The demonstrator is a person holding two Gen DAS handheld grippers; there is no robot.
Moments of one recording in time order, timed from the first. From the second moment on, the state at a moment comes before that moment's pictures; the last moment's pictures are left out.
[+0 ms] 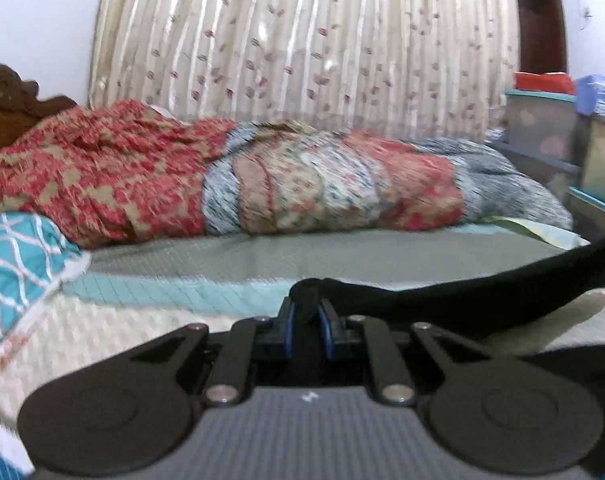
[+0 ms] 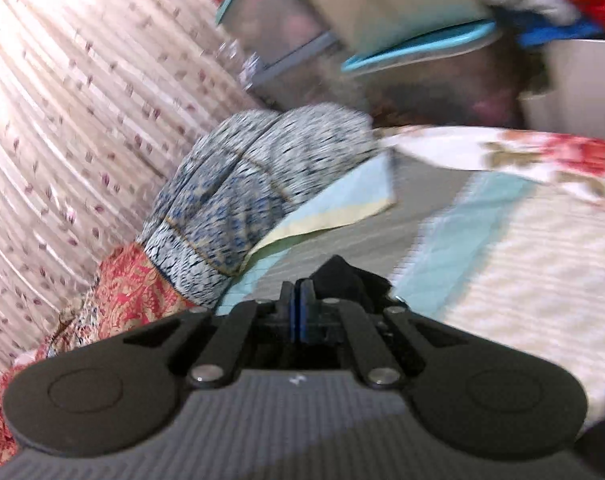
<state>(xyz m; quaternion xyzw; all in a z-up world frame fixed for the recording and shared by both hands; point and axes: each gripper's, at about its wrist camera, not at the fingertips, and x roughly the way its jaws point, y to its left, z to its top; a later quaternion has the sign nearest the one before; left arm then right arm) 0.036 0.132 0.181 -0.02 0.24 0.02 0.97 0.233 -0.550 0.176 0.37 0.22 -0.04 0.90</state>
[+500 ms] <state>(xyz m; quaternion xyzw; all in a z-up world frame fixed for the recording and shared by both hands) -0.067 0.075 0.113 -0.05 0.34 -0.02 0.94 0.042 -0.640 0.034 0.49 0.25 -0.17 0.81</state>
